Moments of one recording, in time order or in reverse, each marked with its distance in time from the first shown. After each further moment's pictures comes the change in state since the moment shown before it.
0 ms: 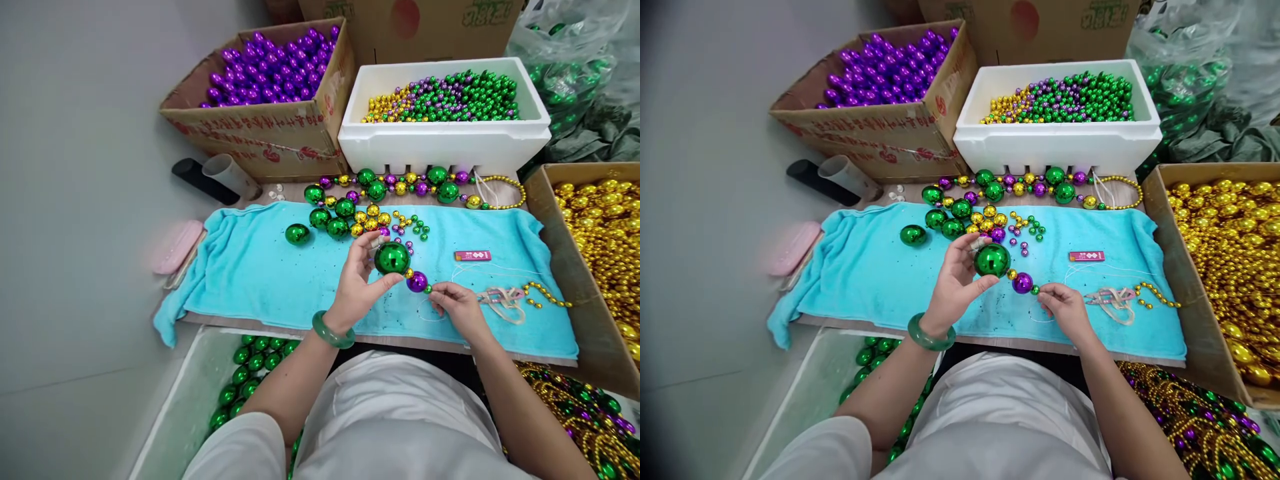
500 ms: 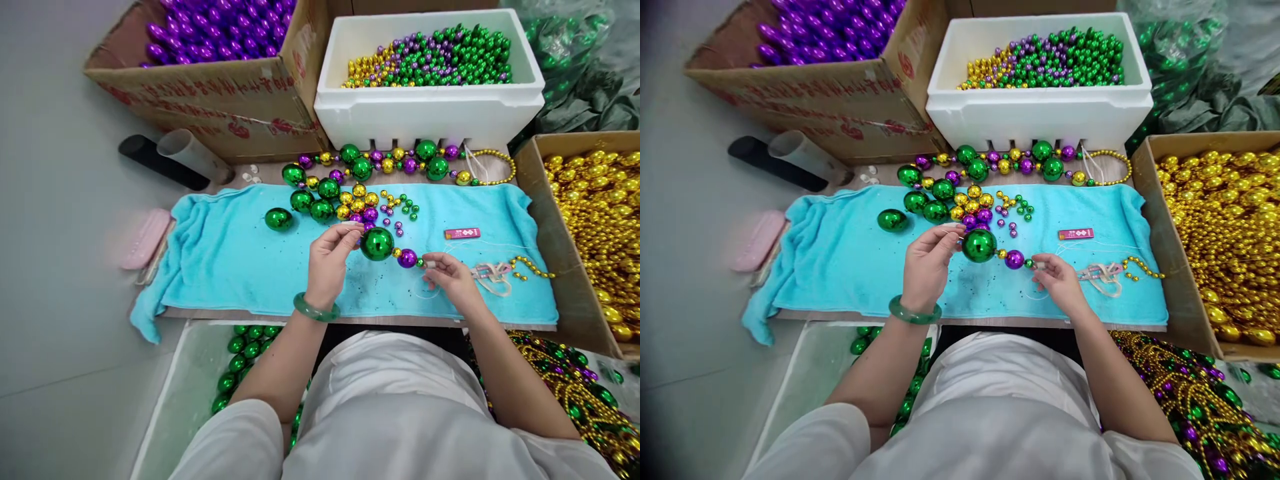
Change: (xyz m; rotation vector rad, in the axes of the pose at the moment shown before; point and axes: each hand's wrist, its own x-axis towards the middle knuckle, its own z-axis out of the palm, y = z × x) left_hand 0.011 -0.015 -0.017 -0.013 0.234 -0.078; right_hand -0.001 -0.013 -0.010 -0.049 0.017 -0.021
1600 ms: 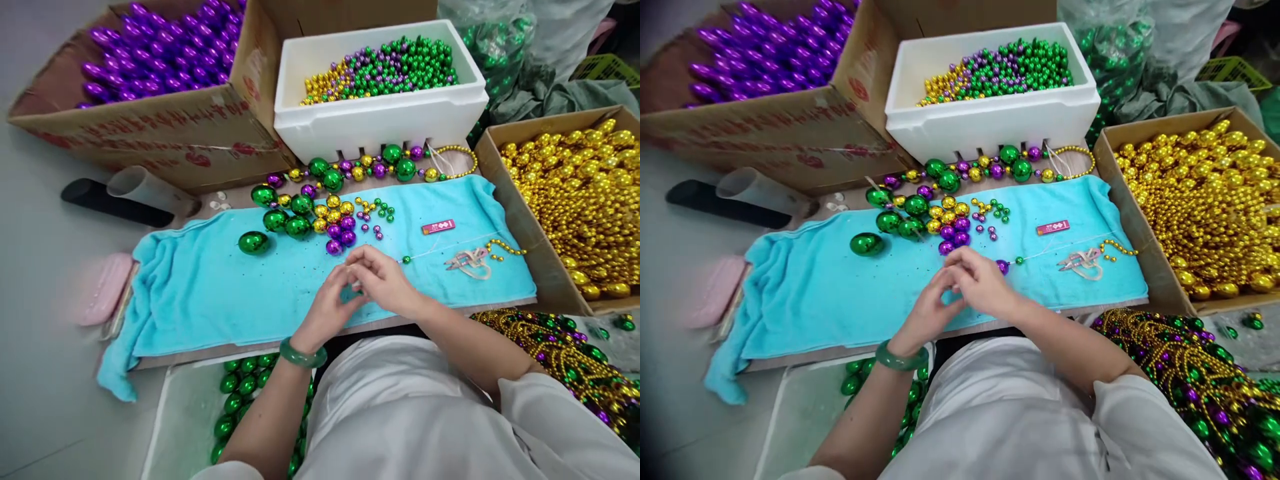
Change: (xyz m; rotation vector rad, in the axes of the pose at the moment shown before) left_hand -0.035 -0.018 -0.025 0.647 -0.540 0.102; right_hand -0.005 -0.054 0.099 0.138 -0.273 -0.272
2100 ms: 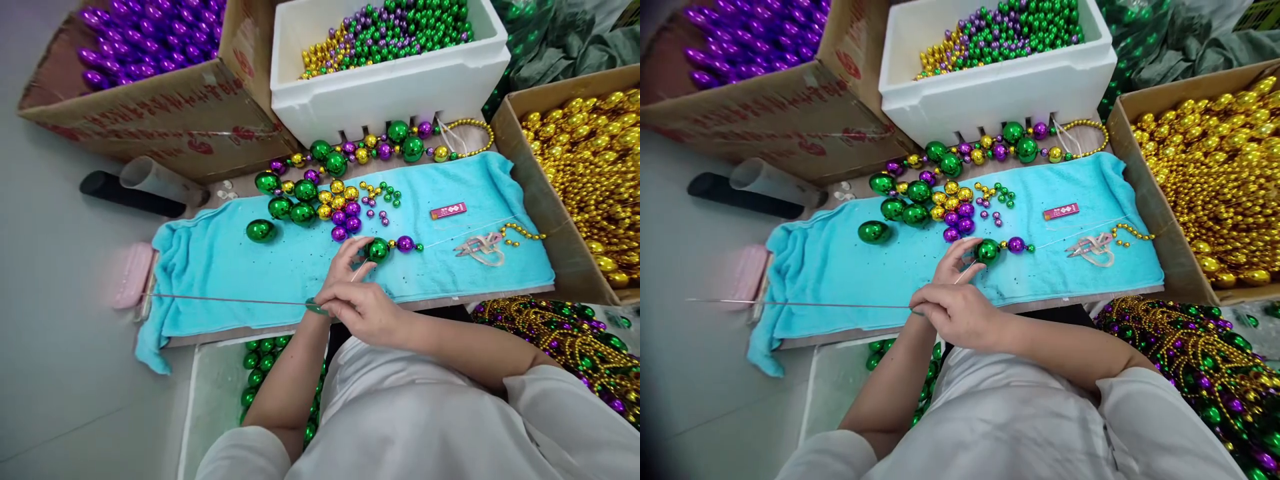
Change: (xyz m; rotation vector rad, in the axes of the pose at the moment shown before) left_hand 0.031 -0.033 0.016 -0.137 -0.004 0.015; right_hand -0.034 0.003 0.039 -0.248 -0.188 -0.243
